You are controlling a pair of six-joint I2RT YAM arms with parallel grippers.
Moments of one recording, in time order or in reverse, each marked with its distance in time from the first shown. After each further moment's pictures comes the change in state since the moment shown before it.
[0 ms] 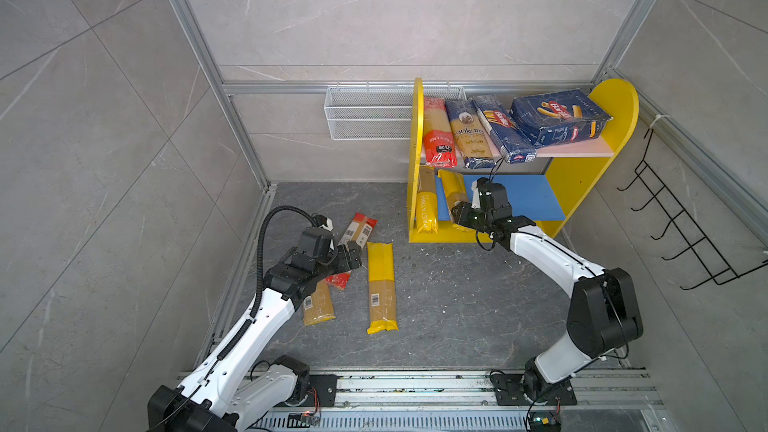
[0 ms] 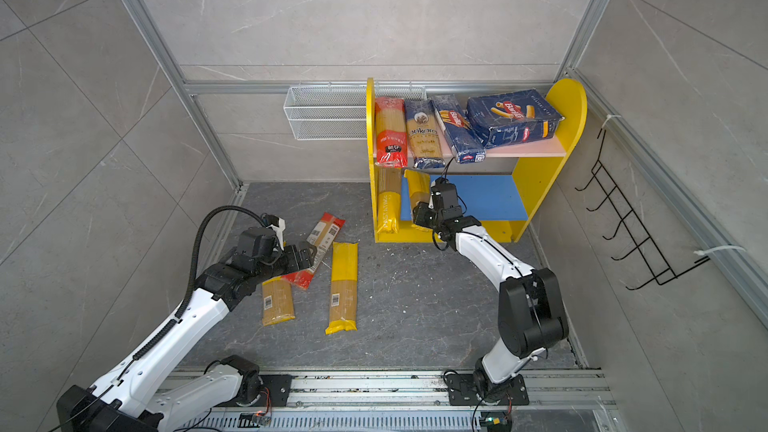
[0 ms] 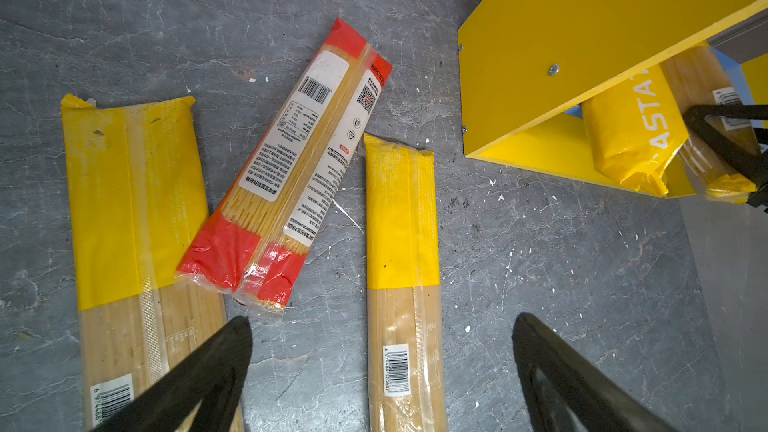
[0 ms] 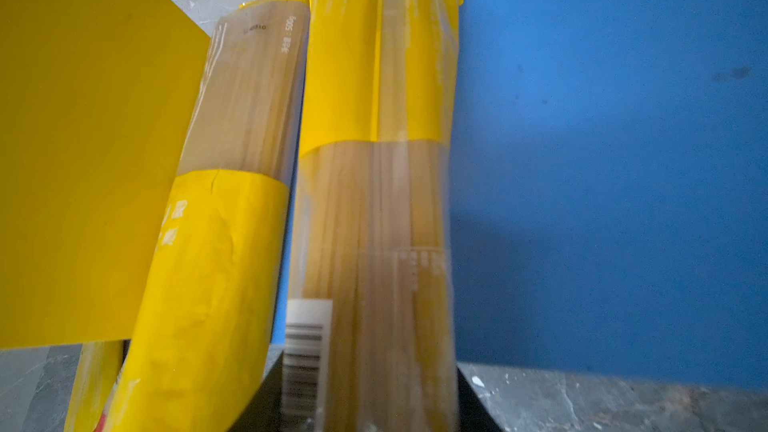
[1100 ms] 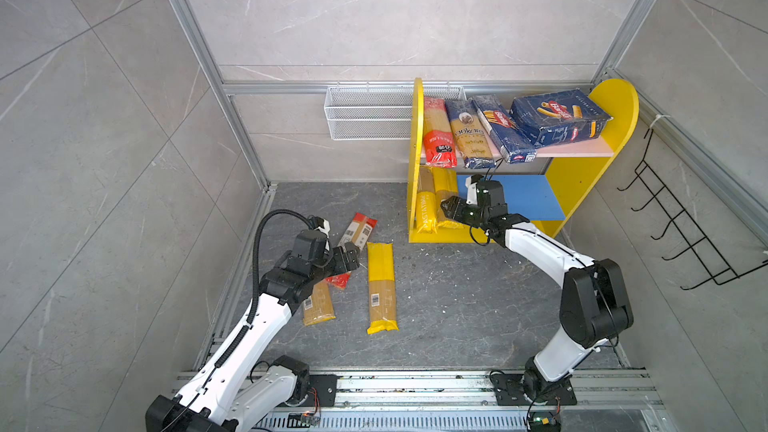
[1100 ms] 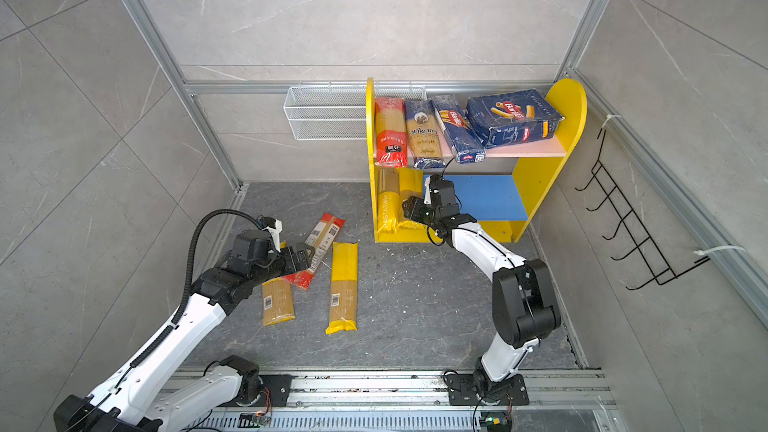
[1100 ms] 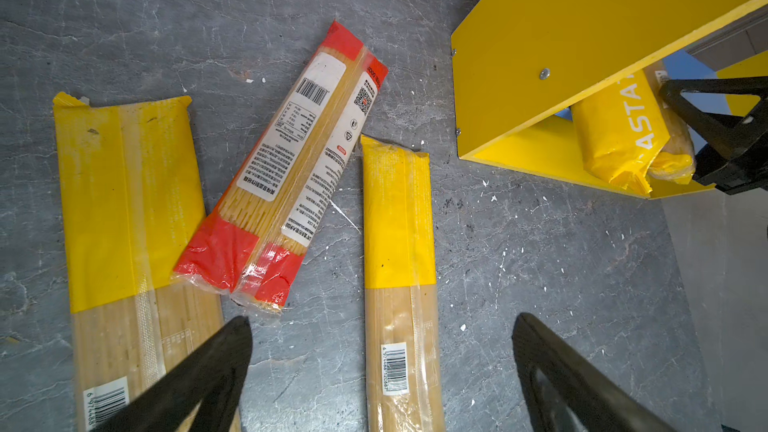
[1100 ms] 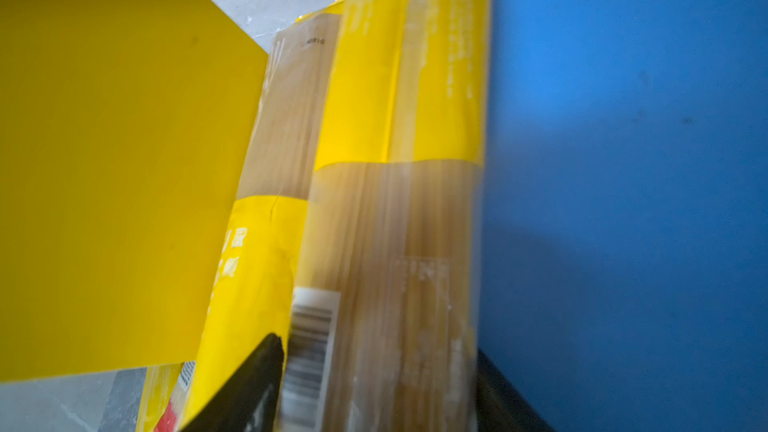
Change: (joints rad) left arm 0.027 -0.054 -0.040 0.020 0.035 0.007; right arm 0.008 0.035 0.005 0.089 -0.120 0.060
